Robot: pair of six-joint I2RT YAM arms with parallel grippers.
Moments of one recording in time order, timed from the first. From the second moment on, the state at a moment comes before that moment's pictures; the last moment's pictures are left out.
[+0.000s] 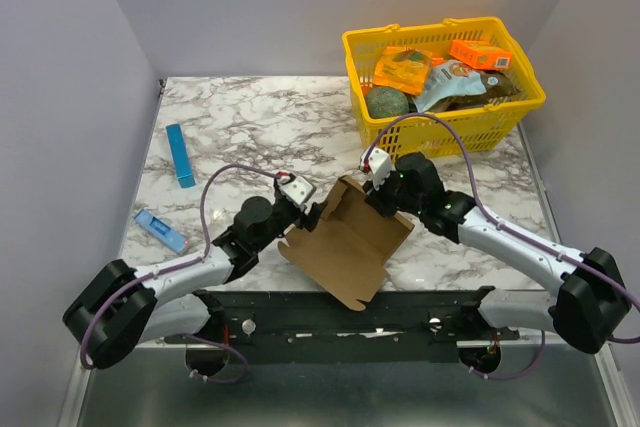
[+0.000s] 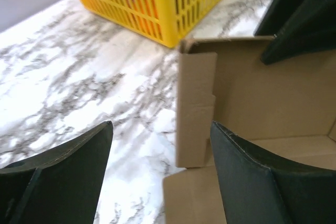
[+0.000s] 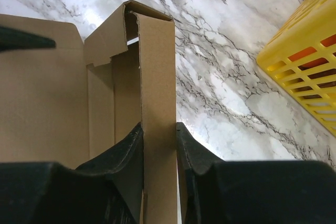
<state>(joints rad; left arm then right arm) -0.78 1.16 0.36 0.69 -0.03 0.10 0.70 1.22 0.79 -0.16 -0.09 -0.23</state>
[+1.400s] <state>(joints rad) -0.63 1.52 0.62 0.63 0.41 0.08 0.71 1.20 0.79 -0.16 -0.03 -0.24</state>
